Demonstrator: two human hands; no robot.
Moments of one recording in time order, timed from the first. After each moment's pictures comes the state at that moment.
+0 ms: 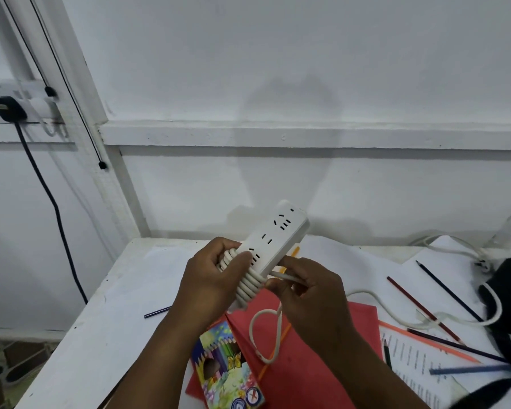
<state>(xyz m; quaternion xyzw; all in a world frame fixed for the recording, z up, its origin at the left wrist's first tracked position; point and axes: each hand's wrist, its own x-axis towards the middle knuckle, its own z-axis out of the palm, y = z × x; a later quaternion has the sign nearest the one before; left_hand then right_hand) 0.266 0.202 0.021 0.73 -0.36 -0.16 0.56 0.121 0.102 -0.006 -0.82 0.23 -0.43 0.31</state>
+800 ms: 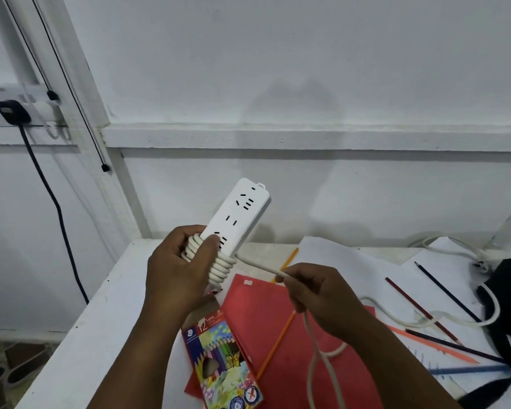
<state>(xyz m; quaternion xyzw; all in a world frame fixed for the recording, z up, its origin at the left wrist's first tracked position) 0.276 0.220 0.036 0.74 -0.25 -0.06 0.62 0.098 0.069 -0.011 -0.81 0.18 -0.25 0.50</state>
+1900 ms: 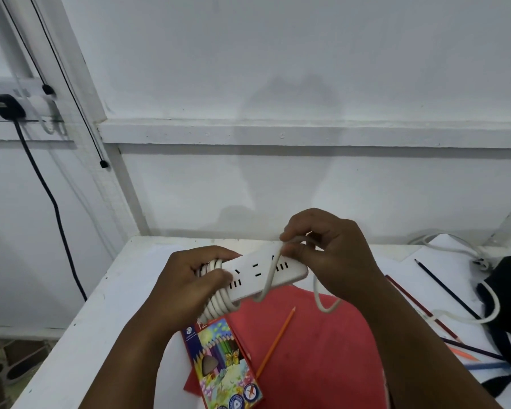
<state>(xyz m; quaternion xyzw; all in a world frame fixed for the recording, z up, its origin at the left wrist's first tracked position) 0.279 0.233 0.035 0.68 -0.44 -0.22 0.54 0.112 0.063 0.056 -0.81 0.13 -0.39 0.42</state>
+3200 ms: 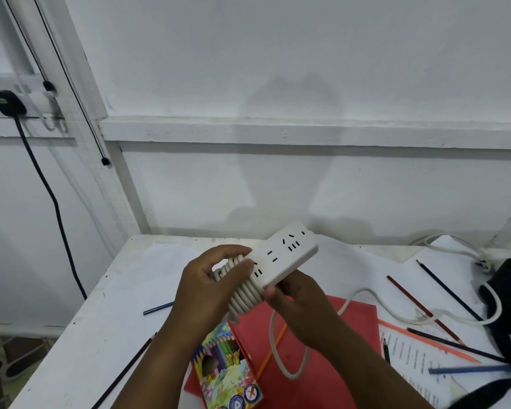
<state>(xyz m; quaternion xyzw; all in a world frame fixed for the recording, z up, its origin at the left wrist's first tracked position) 0.255 0.216 0.016 0.67 -0.36 -0.20 0.62 0.123 0.099 -0.021 -0.78 0.17 -0.24 0.55</state>
